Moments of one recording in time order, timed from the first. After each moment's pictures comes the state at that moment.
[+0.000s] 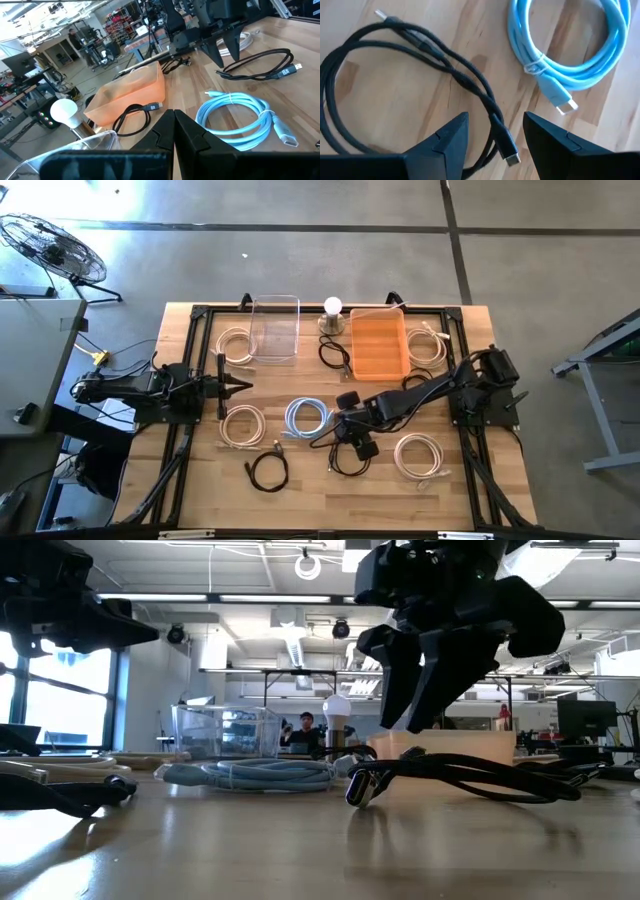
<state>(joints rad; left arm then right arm) -0.05 0.01 0.07 -0.15 -0.14 0.44 0.25 1.81 1.21 -0.53 0.09 -0.14</state>
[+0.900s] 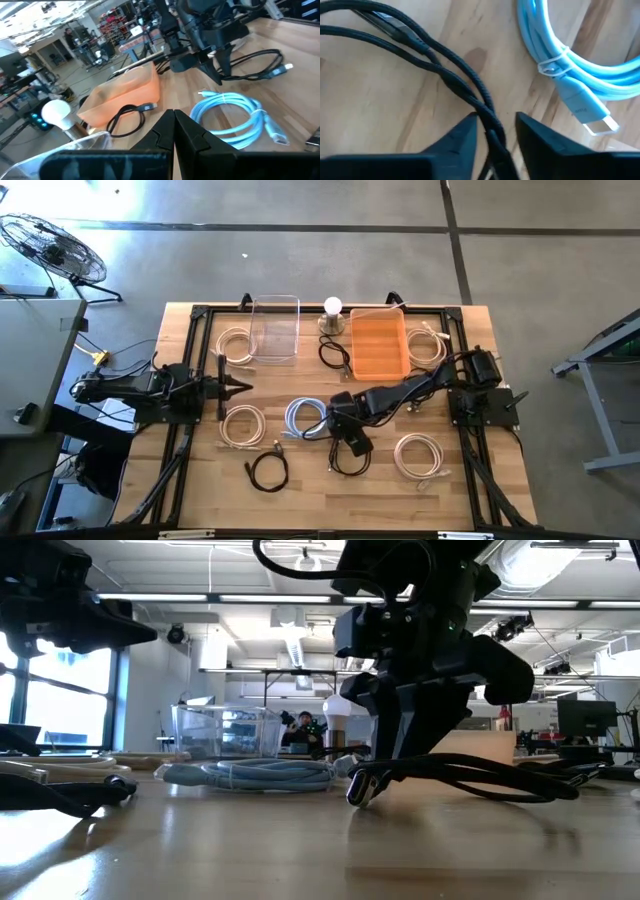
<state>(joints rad) -0.05 0.02 0.07 -0.15 -0.11 0.44 0.18 1.92 1.21 -0.46 -0.04 -0.21</state>
